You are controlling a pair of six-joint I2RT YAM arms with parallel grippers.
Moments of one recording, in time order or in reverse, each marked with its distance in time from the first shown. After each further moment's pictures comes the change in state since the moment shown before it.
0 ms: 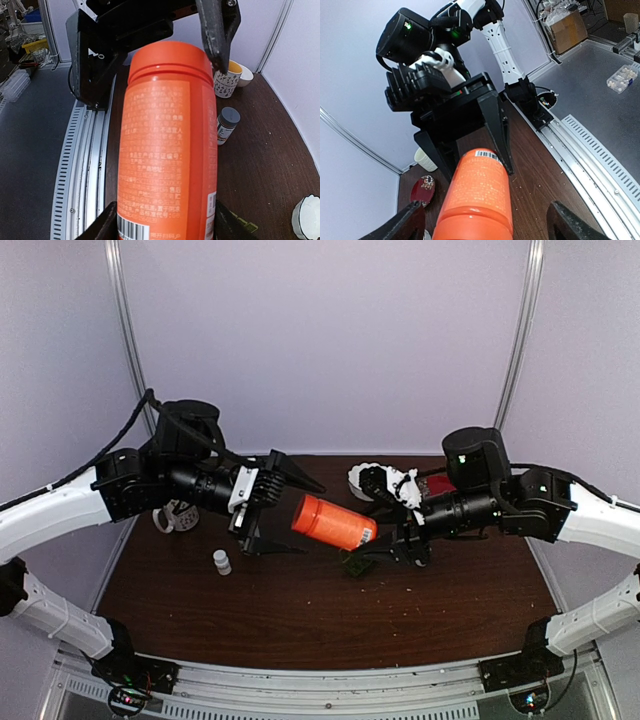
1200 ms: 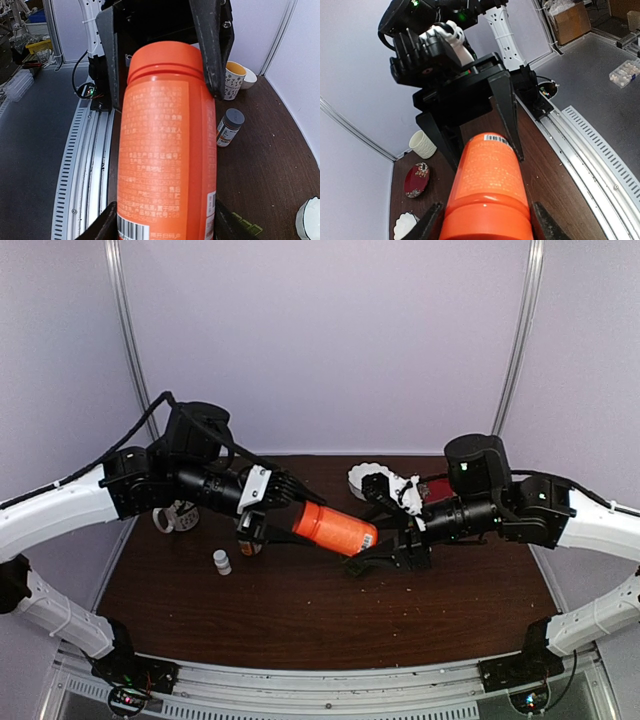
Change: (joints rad) left arm 0.000 0.031 0.013 -0.031 -0.042 -0.008; right arm 0.002 -0.019 -0.048 0.047 -0.006 0.006
